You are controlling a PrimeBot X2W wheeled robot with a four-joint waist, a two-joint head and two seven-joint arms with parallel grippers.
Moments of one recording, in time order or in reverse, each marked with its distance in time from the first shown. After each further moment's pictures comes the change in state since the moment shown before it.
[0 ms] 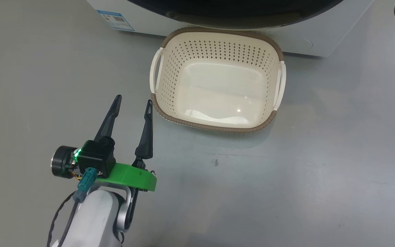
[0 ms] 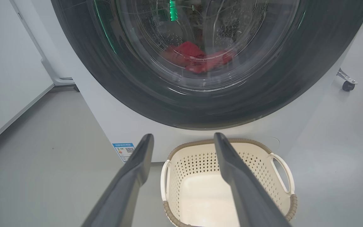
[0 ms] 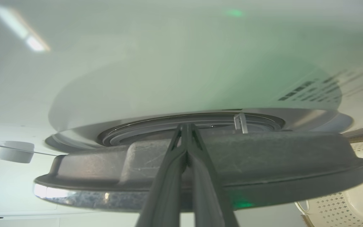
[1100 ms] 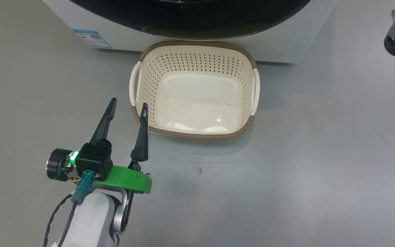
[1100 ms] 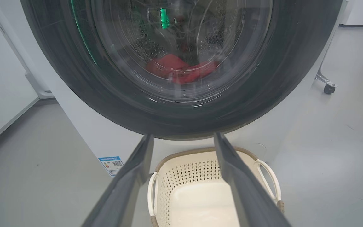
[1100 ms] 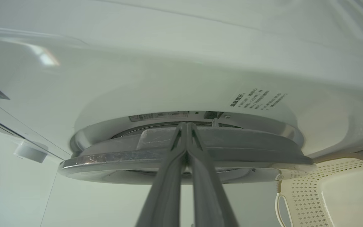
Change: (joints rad) left arm 0.015 0.010 0.019 0.006 0.031 -0.004 0.000; right arm 0.204 0.030 -0.045 -0.160 -0.013 0.035 -0.125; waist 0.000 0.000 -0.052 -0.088
